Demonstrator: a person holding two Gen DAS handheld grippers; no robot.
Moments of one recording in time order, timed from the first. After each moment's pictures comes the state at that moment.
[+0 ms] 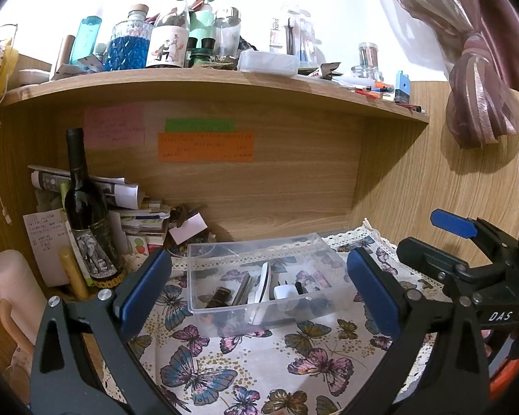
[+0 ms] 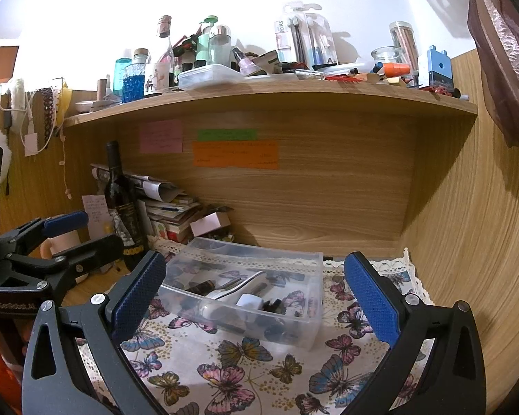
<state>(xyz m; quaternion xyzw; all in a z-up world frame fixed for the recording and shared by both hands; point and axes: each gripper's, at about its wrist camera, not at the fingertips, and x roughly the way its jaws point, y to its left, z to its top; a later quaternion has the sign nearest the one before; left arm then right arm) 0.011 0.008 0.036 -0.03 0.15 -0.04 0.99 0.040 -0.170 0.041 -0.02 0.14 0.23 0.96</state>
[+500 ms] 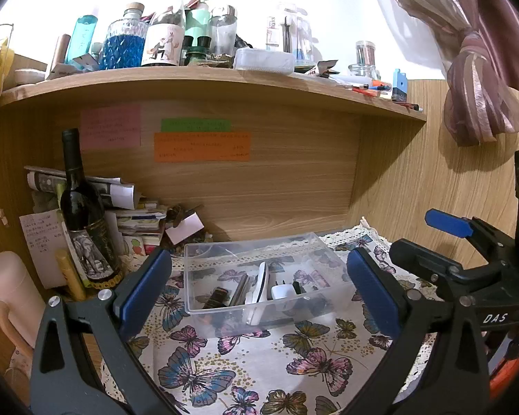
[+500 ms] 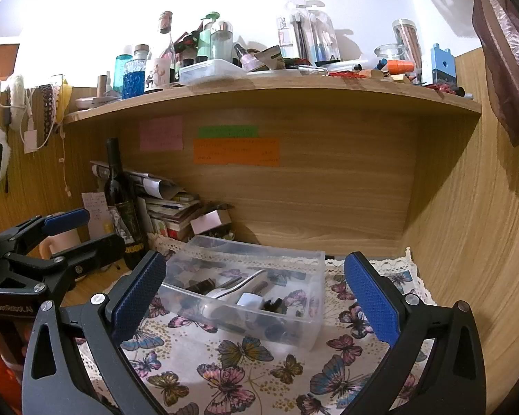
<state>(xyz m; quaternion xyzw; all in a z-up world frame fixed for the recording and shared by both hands) 0.013 0.009 0.036 -0.03 0.15 -0.05 0.99 0.045 -0.170 0.036 -0.03 0.15 0.23 0.96</state>
